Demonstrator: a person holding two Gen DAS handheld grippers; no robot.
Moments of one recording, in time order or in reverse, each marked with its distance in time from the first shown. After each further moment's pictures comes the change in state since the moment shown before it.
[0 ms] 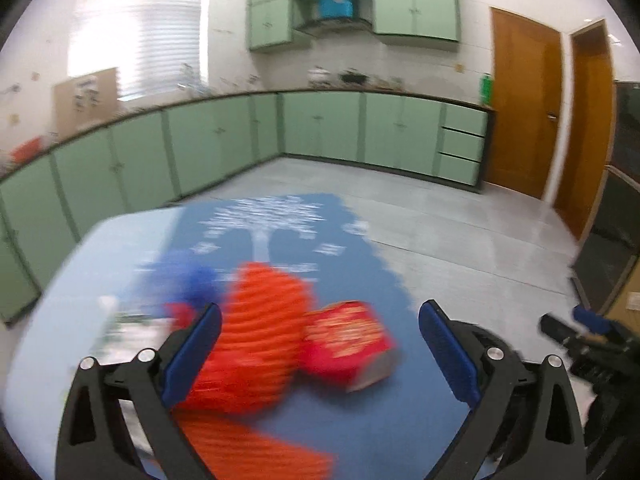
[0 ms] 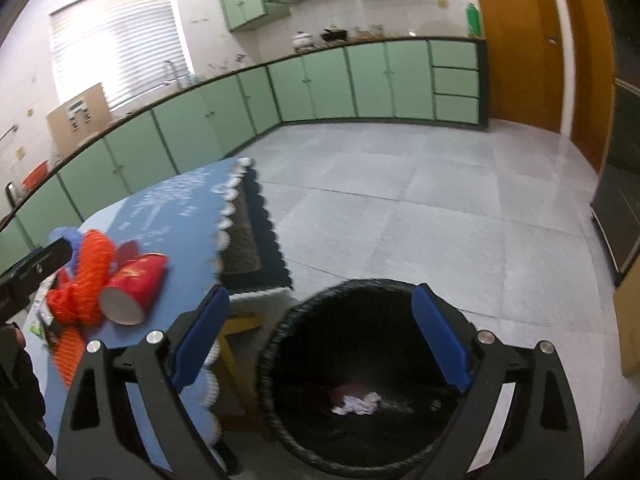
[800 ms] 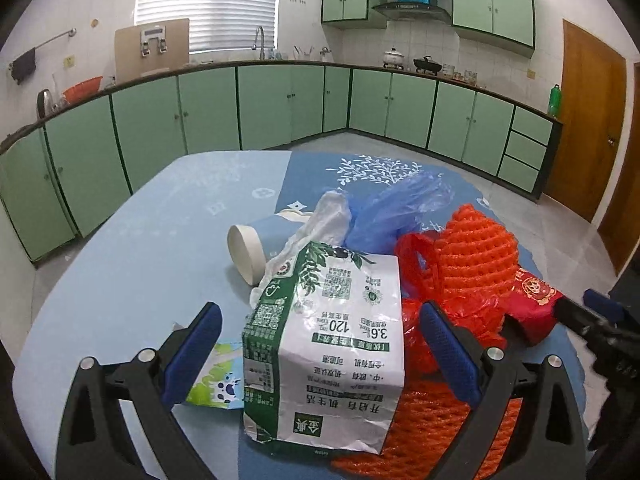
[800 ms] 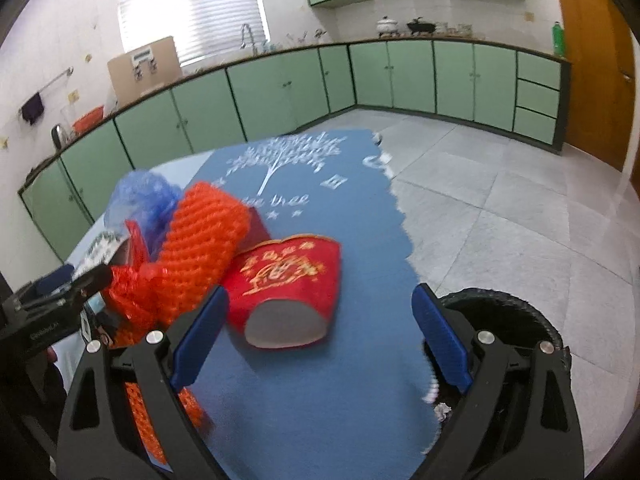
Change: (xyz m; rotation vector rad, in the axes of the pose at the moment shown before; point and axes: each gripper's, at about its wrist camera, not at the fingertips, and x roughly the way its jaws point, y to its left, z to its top) left arm 0.029 0.136 -0.047 -0.157 0.095 0.125; right arm 0.059 0.150 -0.006 -0.177 0.090 0.153
